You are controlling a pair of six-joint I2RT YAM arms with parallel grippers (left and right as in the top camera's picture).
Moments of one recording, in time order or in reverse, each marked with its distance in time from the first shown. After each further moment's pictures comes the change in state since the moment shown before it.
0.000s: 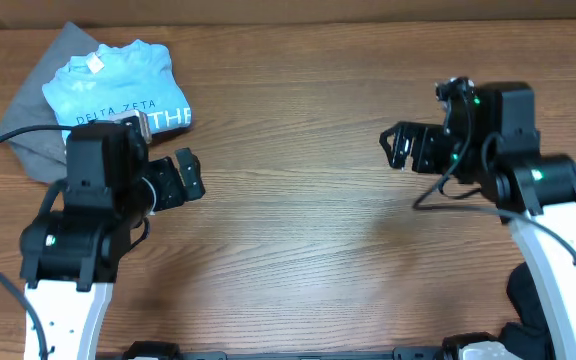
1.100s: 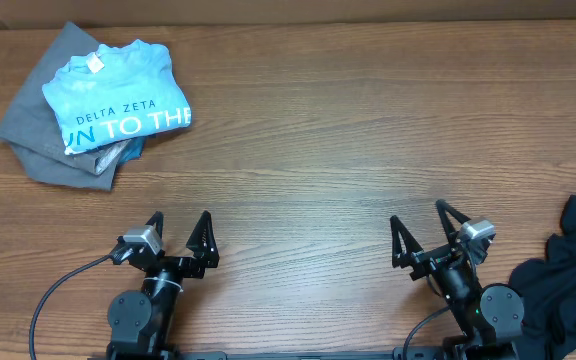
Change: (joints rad) left arm 0.000 -1.083 -1.231 0.934 0.019 -0.076; right arm 0.001 -1.294 -1.278 0.880 0.016 0.047
